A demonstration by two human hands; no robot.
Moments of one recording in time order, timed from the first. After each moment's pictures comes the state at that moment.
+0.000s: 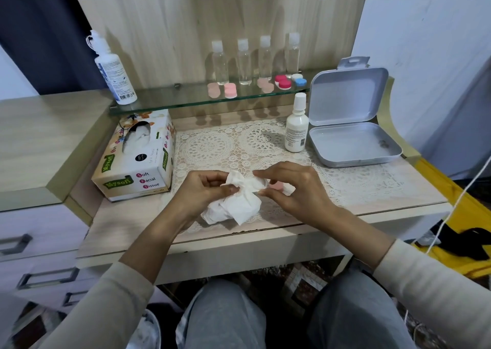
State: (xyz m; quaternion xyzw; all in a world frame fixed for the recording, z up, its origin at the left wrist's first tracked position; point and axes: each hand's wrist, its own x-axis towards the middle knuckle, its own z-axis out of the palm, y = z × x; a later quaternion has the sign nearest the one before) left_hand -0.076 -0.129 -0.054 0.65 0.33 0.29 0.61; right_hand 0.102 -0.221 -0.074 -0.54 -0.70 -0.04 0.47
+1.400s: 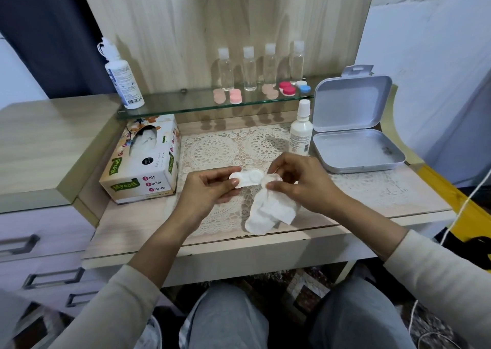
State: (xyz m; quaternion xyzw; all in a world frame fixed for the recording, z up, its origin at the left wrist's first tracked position) left_hand -0.074 -0.138 -0.046 0.63 0.37 0.34 0.59; right_hand 0.111 -0.217 -0.043 -0.61 -0.63 0.18 0.44
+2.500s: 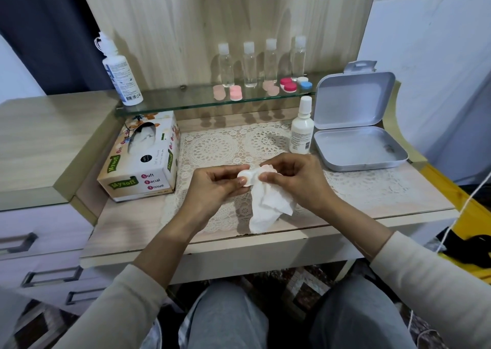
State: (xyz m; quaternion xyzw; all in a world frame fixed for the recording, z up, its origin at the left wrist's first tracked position) left_hand -0.063 -0.149 -0.039 0.59 0.34 0.36 0.63; right_hand 0.099 -0.207 -0.052 -0.60 -0.54 0.22 0.55
